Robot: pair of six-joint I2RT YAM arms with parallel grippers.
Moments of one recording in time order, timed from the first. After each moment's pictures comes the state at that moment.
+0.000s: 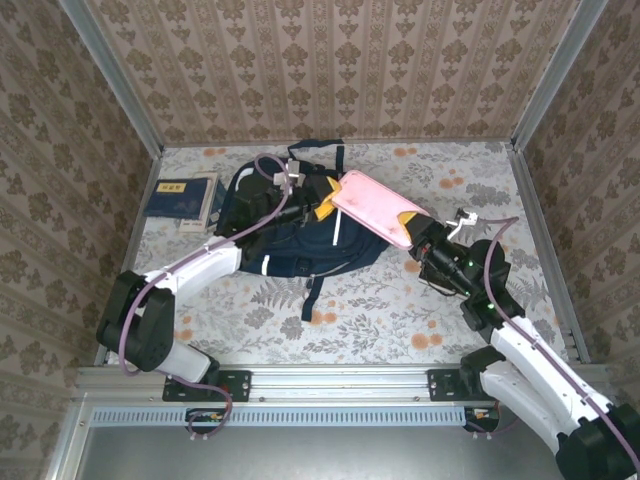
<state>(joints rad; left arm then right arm) -0.55 1.47 0.94 0.41 0.66 -1.32 0.31 0.72 0.45 0.30 -0.30 1.42</state>
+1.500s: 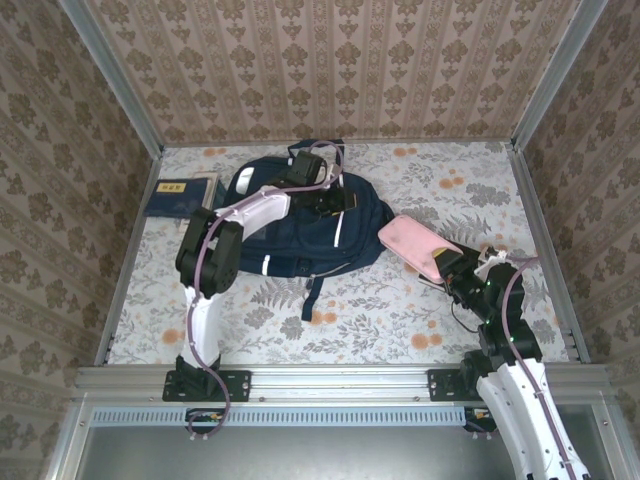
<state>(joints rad) -0.58 2.11 1.61 -0.29 0.54 -0.64 0.04 0.37 0.31 -0.25 -0.33 1.21</state>
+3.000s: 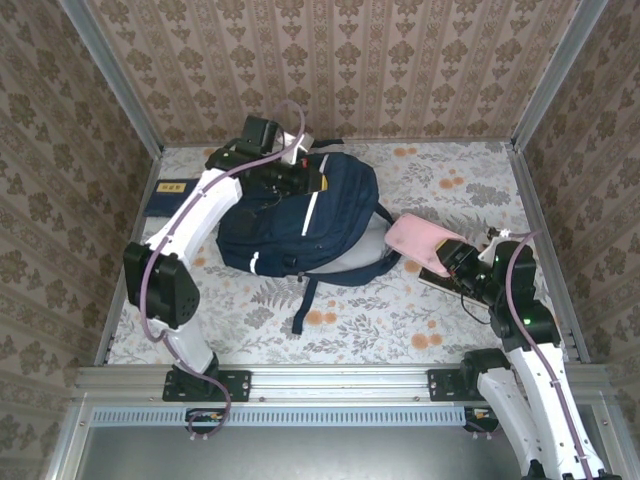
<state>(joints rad) -0.46 1.75 1.70 -0.76 0.76 -0.41 0.04 0.54 0.62 -0.53 -0.34 0.91</state>
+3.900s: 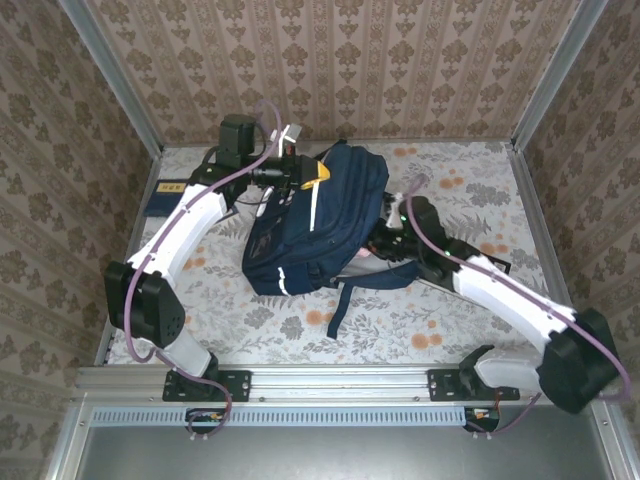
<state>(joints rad) -0.42 1.61 1.51 -0.35 1.08 -0.85 0.56 1.28 0.89 -0.14 -0.31 0.97</state>
